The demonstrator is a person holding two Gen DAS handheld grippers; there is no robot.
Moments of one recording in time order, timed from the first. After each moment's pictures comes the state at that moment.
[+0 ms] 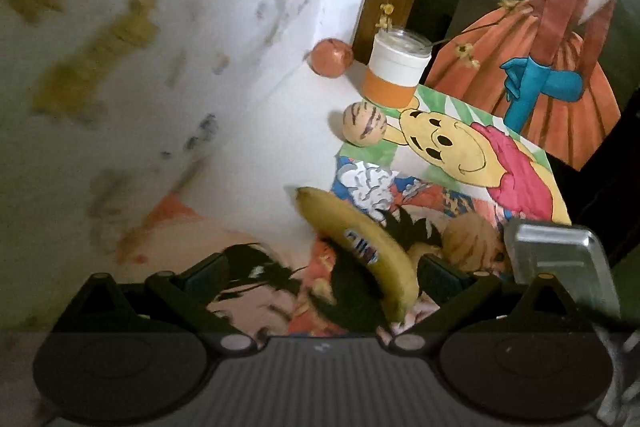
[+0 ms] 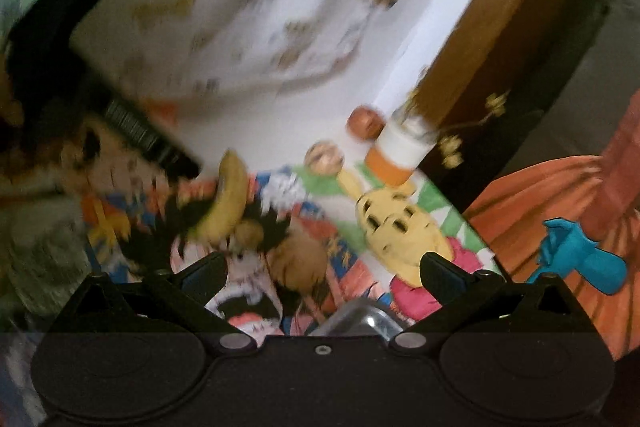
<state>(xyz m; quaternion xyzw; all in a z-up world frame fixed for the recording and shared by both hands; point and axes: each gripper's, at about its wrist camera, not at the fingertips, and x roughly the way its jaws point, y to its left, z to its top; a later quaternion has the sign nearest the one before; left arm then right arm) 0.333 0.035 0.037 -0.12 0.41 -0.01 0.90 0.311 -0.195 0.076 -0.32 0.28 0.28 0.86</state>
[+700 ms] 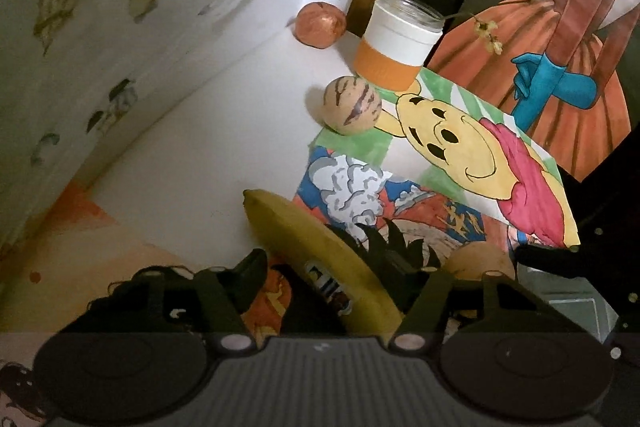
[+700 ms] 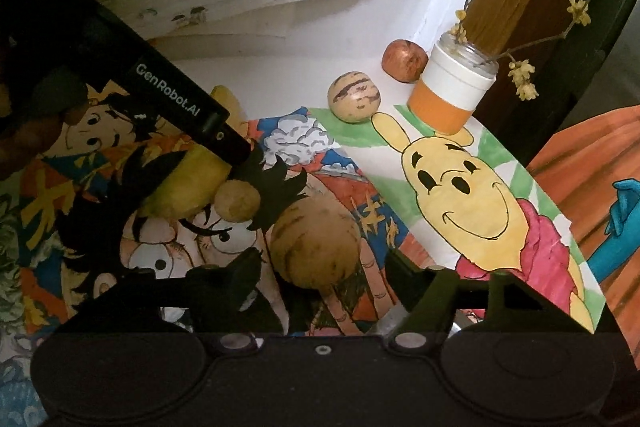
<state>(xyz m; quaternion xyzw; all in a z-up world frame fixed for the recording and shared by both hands) 0.392 0.015 -0.007 -0.15 0.43 -0.03 0.89 0.379 -0.182 0.007 -0.27 0.34 0.31 0.85</state>
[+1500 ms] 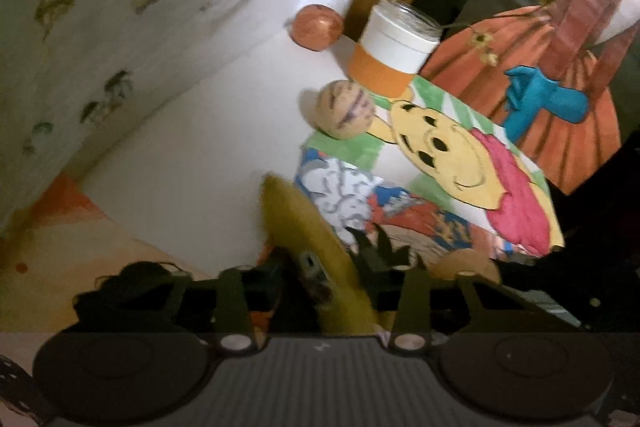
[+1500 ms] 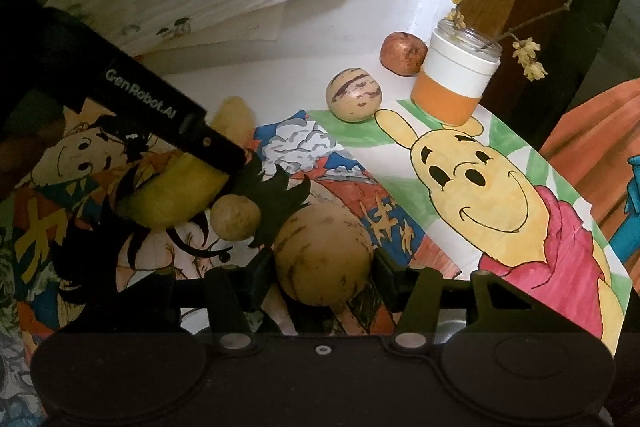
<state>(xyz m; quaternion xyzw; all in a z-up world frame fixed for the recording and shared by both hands) 0.390 0.019 -0.006 -0.18 0.42 -0.04 0.89 0.389 -0.180 -0.001 -0.23 0.35 0.31 0.86</state>
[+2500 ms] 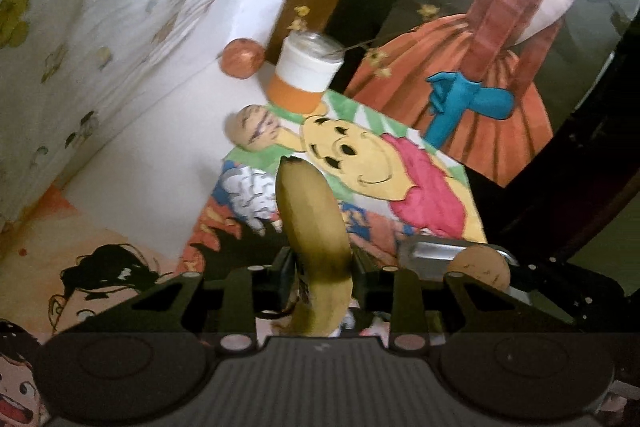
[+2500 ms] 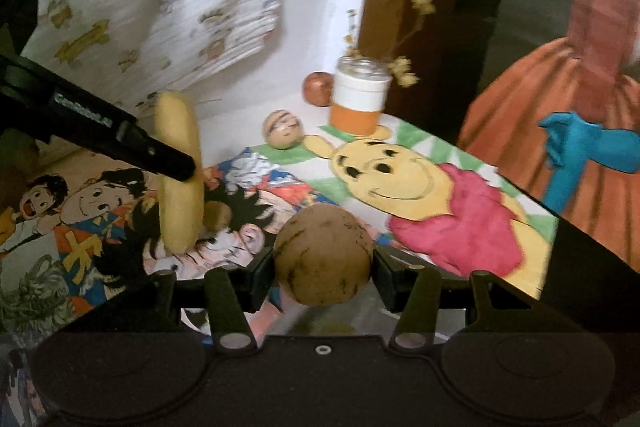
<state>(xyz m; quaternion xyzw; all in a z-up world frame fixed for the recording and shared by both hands) 0.335 -0.011 0.049 -0.18 0.38 -0.11 0.90 0.312 -0.260 0.057 -0.14 0.31 0.22 0.91</state>
